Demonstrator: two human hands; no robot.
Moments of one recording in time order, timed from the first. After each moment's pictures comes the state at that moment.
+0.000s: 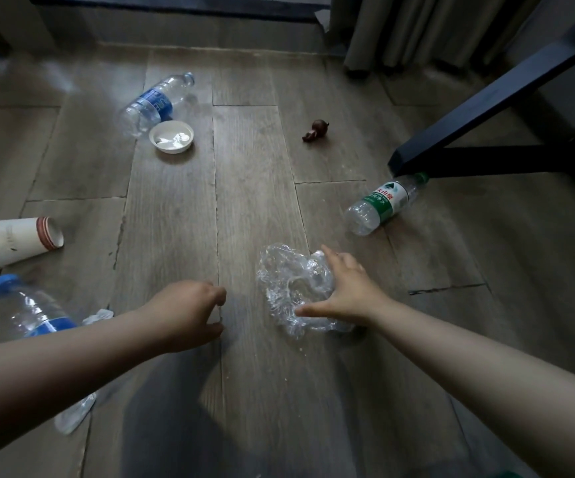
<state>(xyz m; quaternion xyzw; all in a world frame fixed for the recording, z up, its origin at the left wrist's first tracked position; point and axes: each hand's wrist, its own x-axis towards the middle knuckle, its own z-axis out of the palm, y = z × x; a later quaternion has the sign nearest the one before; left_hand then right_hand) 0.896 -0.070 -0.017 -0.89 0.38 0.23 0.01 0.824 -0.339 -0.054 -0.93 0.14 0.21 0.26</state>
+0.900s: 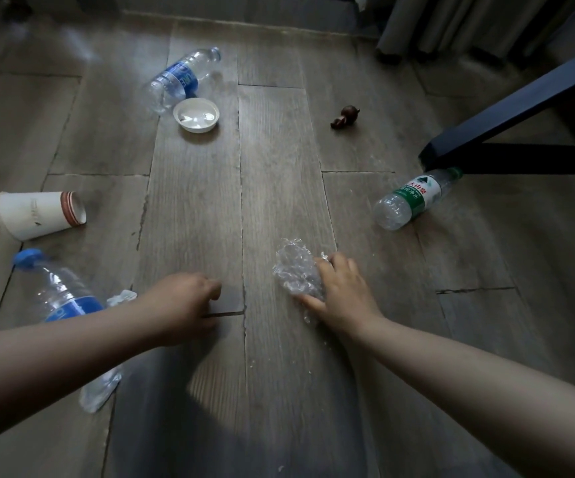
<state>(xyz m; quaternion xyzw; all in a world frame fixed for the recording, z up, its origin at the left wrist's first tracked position) 0.908 -0.029 -0.034 -0.89 0.37 0.26 0.02 0.830 -0.283 -0.083 -0.98 0.07 0.10 0.13</state>
